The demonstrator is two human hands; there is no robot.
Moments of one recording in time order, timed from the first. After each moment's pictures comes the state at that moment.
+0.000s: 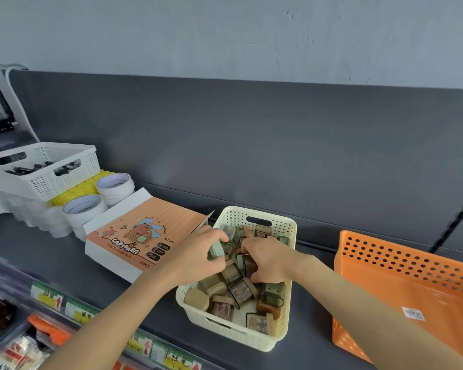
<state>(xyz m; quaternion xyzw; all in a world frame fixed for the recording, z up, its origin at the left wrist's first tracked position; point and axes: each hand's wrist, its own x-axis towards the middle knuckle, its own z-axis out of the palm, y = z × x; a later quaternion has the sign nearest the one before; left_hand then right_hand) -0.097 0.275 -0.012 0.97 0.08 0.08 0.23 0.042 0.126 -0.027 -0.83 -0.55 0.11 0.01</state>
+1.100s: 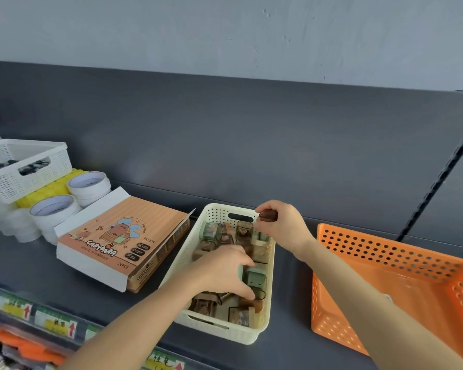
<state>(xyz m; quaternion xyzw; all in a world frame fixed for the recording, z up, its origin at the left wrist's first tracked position) -0.056 0.213 -0.024 0.97 0.00 -0.08 0.22 0.061 0.087 0.002 -0.84 -0.30 0.05 0.46</state>
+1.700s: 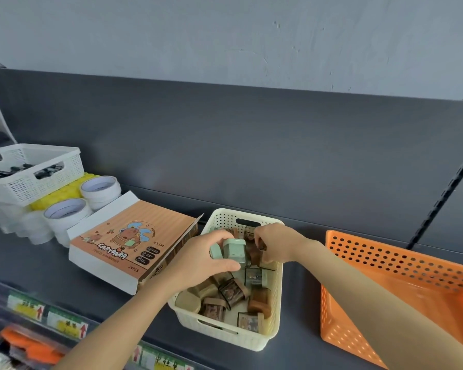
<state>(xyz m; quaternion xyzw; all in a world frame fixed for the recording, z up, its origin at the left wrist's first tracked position) -0.085 0.256 -0.016 0.92 0.07 0.08 0.38 0.066 0.109 0.002 -0.88 -0.47 0.10 -0.02</state>
